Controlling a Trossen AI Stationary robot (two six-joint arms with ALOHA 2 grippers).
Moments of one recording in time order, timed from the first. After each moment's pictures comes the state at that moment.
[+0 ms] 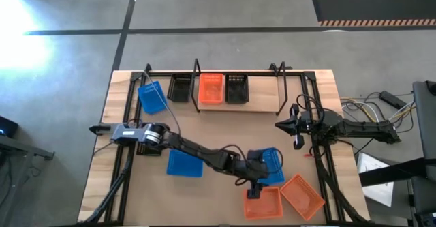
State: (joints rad) left arm -0.31 2.38 1.97 -0.14 -0.09 -0.18; right arm -0.03 0.04 0.01 0.01 0.00 0.16
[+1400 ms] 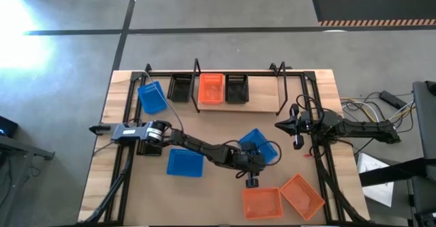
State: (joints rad) left arm -0.25 2.39 1.91 -0.20 -0.19 -0.20; right arm -0.03 0.05 0.01 0.01 0.00 0.16
